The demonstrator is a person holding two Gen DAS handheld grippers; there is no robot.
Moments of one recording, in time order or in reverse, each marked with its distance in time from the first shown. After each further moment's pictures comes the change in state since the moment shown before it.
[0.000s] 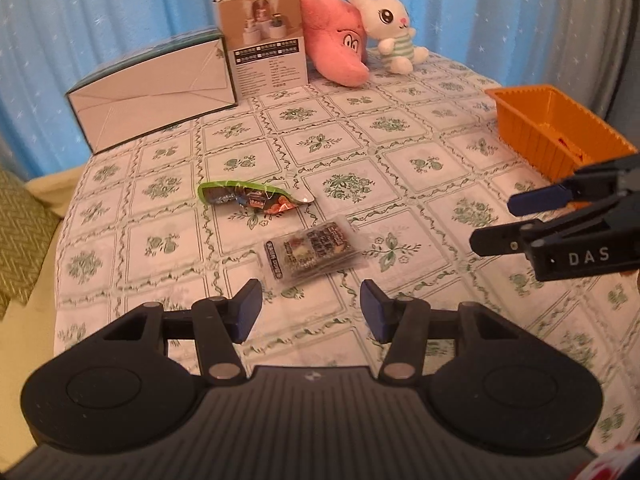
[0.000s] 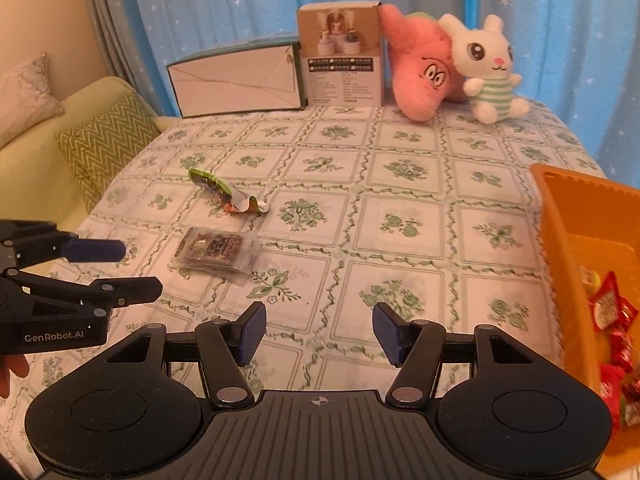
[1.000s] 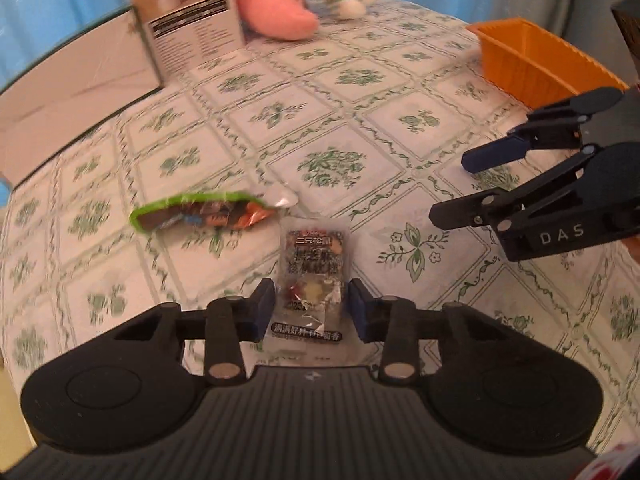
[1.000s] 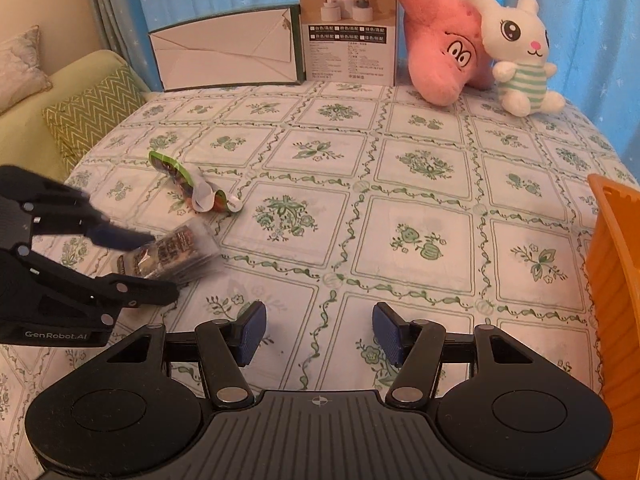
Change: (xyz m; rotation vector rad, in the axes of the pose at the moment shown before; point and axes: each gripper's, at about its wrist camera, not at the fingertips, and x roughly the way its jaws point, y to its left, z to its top) left arm 0.079 0.018 0.022 0.153 0.121 -0.150; right arm 0.071 -0.013 0.020 -0.054 0.056 -0.014
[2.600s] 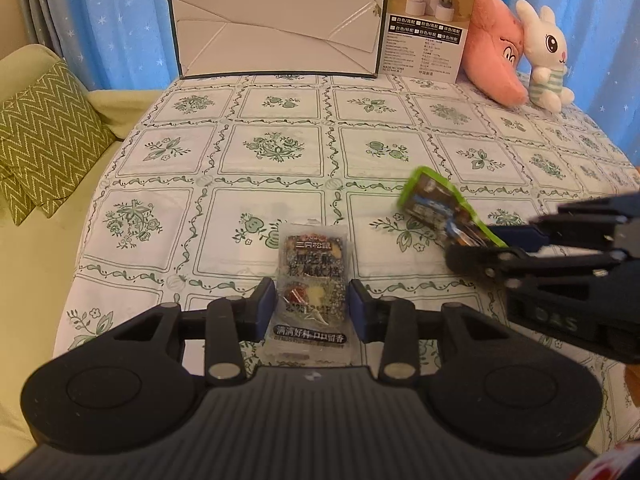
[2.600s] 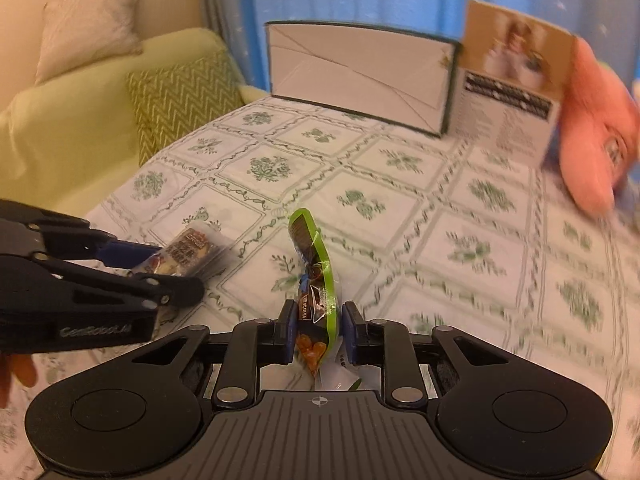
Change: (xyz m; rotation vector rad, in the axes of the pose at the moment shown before) left arm -0.014 0.070 -0.035 -0.509 -0.079 0.276; right arm 0.061 0.071 0.045 -0.225 -0.055 0.187
